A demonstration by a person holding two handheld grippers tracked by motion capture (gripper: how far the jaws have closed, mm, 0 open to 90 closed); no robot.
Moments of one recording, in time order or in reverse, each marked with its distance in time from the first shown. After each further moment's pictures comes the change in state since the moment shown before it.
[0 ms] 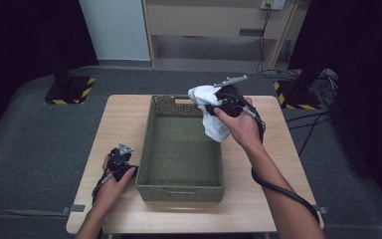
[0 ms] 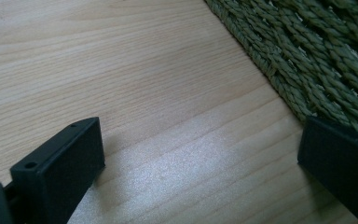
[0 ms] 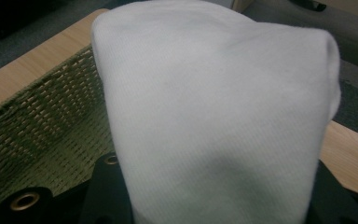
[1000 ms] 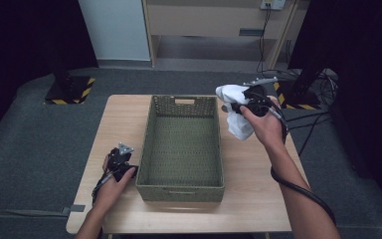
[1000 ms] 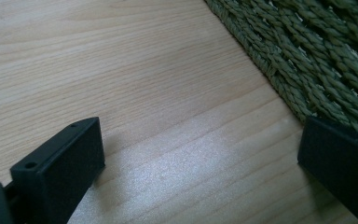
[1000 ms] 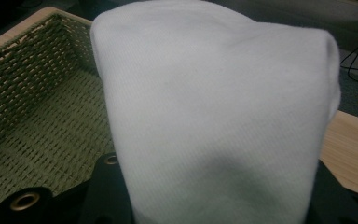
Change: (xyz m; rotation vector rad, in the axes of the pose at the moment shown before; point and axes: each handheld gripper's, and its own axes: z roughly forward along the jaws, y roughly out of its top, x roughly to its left) left arm 0.000 0.000 0.000 0.000 0.000 -0.002; right arm -0.065 -0.031 -0.016 0.009 -0.095 0.109
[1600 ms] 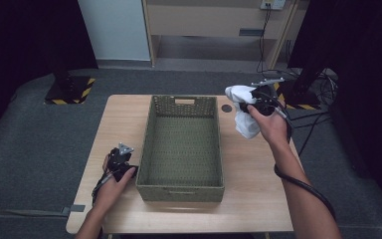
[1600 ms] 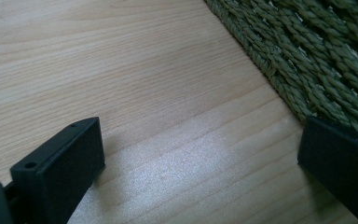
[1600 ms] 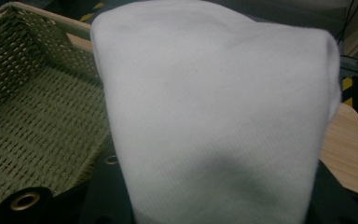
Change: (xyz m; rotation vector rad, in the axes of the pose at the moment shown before) left arm 0.000 0.000 0.000 0.002 0.000 0.003; right arm -0.030 -0.010 0.013 0.022 -0.058 0.039
